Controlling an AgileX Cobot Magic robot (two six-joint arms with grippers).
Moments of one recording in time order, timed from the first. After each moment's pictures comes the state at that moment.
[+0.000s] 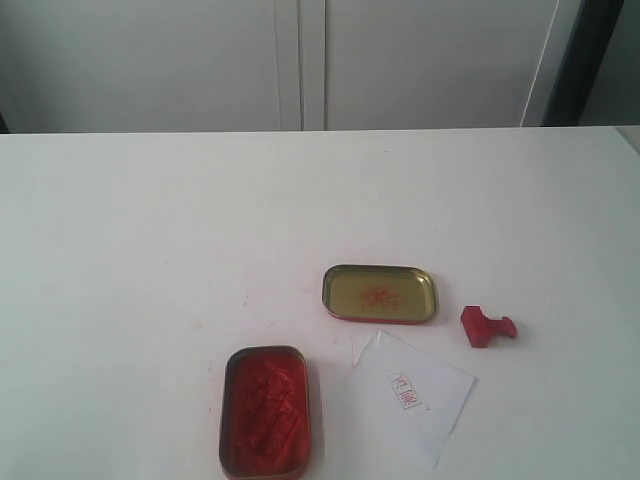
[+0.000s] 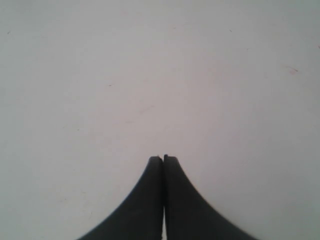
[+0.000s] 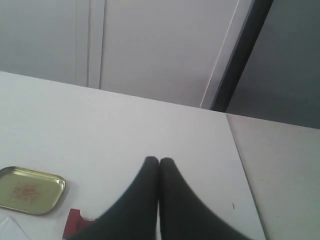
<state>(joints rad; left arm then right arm) -0.07 0.00 0.02 -0.06 0.52 0.08 -0.03 0.35 -0.71 0.08 0.68 -0.21</state>
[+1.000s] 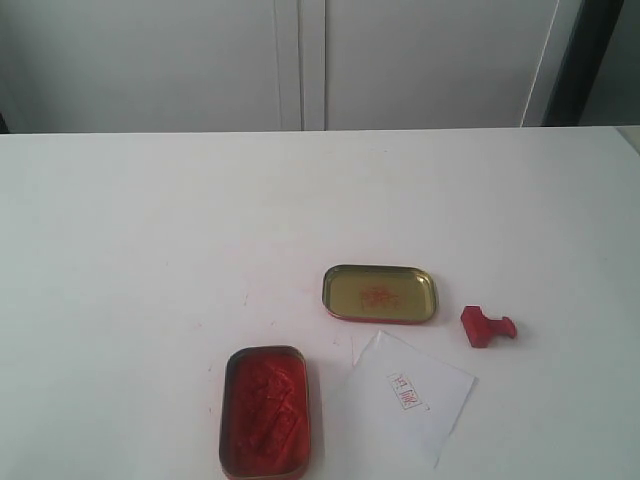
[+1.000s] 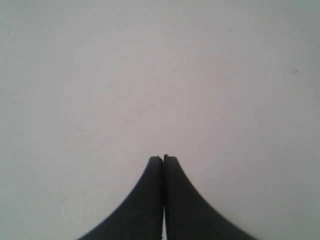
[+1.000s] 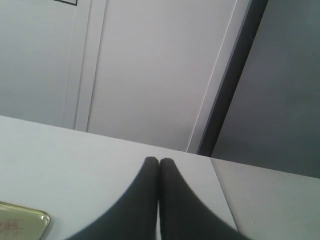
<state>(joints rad) -0.07 0.00 0.02 -0.06 0.52 0.08 -0.03 0.08 -0.56 0.07 0.57 -0.25</state>
